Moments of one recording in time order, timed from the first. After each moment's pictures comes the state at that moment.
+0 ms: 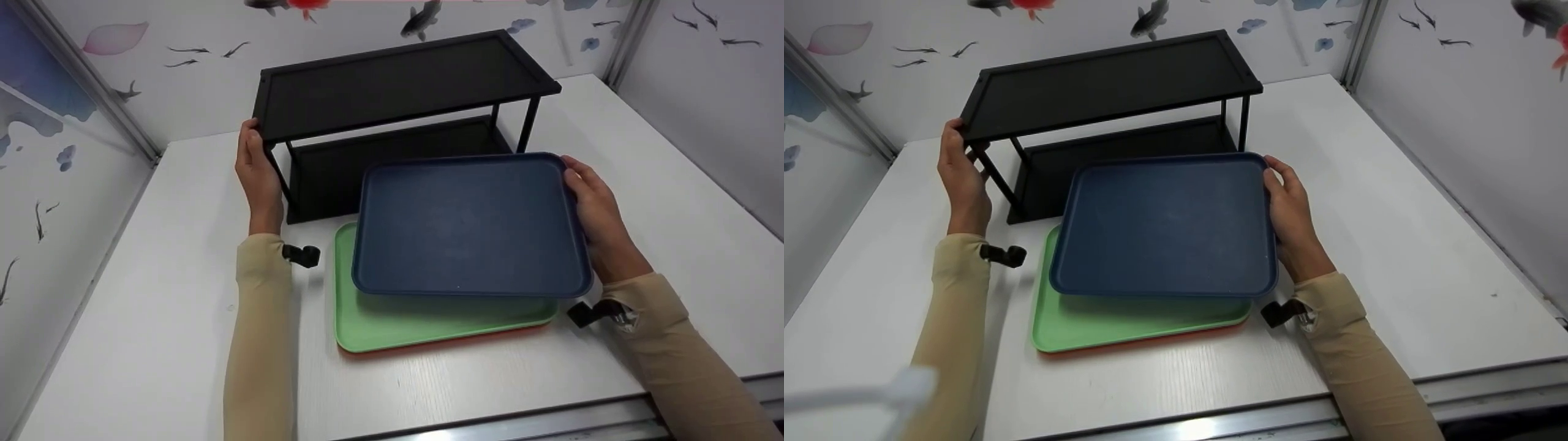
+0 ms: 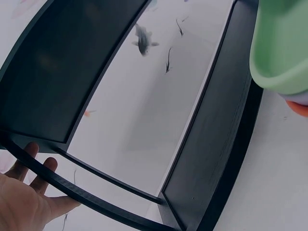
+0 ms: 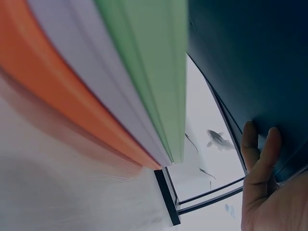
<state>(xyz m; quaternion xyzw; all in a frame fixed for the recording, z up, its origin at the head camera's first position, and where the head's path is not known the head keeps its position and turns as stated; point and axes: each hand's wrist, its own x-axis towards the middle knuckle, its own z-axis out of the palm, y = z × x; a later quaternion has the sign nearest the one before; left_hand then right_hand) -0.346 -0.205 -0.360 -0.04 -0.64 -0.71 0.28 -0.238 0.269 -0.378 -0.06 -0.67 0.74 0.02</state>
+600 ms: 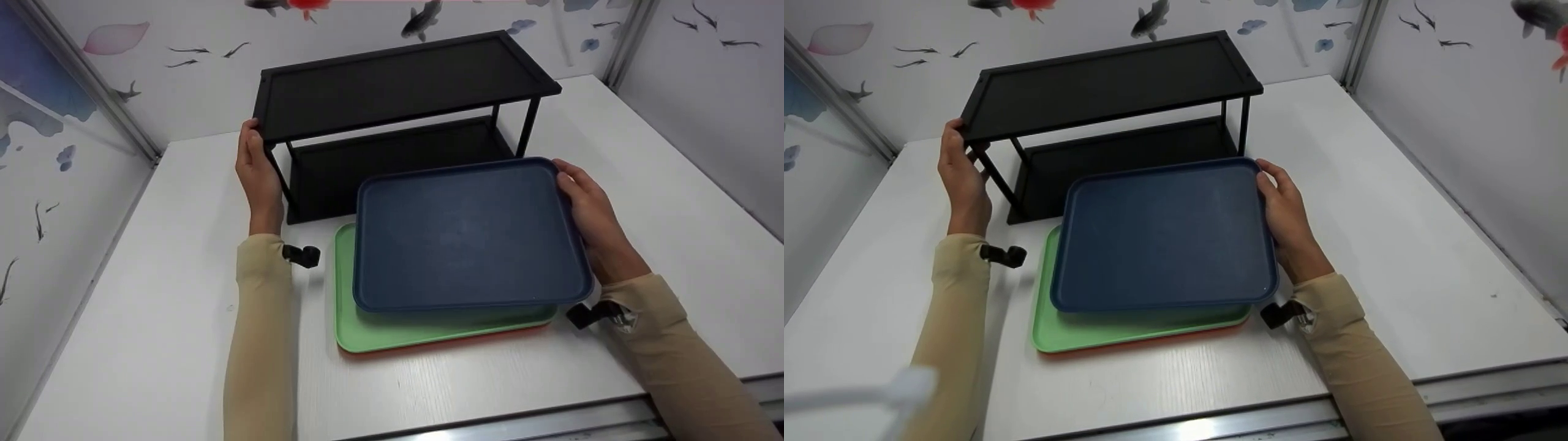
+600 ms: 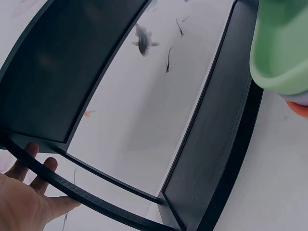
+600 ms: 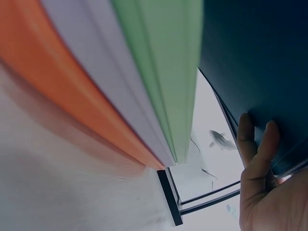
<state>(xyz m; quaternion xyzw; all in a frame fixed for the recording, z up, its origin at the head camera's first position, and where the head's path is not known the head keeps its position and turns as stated) -0.349 -0.207 -0.361 -0.04 -0.64 -0.71 0.28 -0.238 0.266 -0.378 -0.03 -0.68 0.73 0.00</state>
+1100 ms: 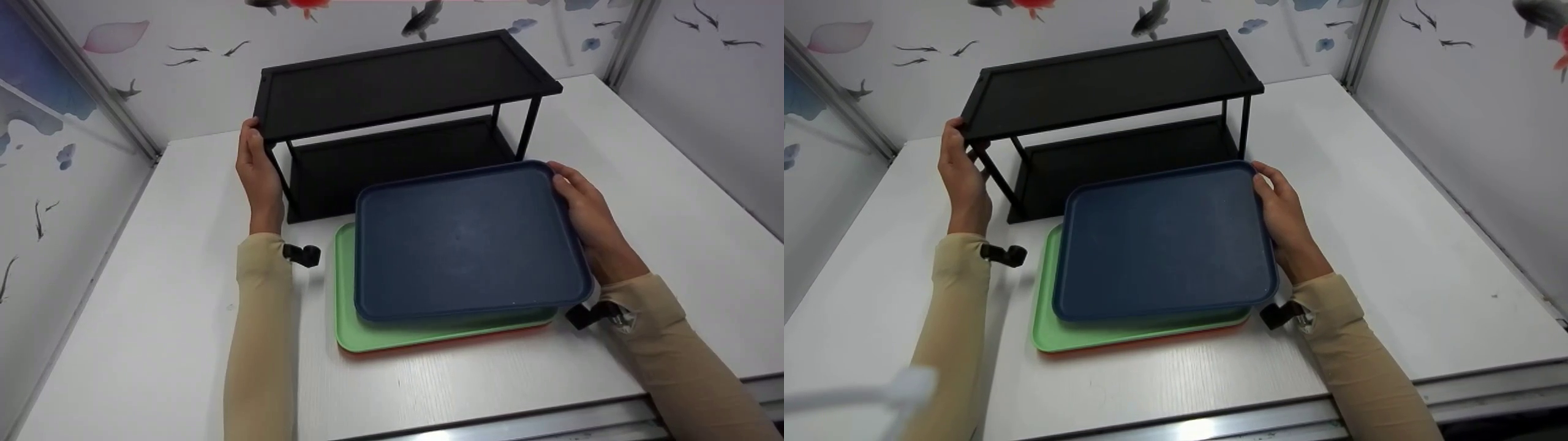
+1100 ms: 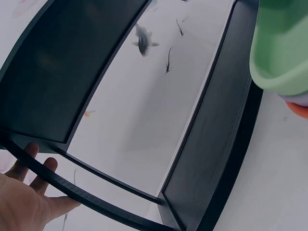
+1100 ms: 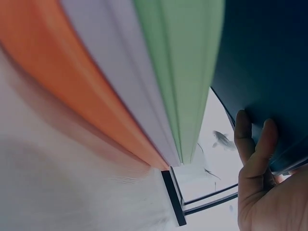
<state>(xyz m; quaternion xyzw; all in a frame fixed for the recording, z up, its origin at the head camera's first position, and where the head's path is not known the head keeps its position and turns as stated) -0.347 -0.205 -0.361 -0.05 -0.64 -0.71 0.30 -0.239 0.264 -0.380 -0.03 -0.69 0.72 -0.02</state>
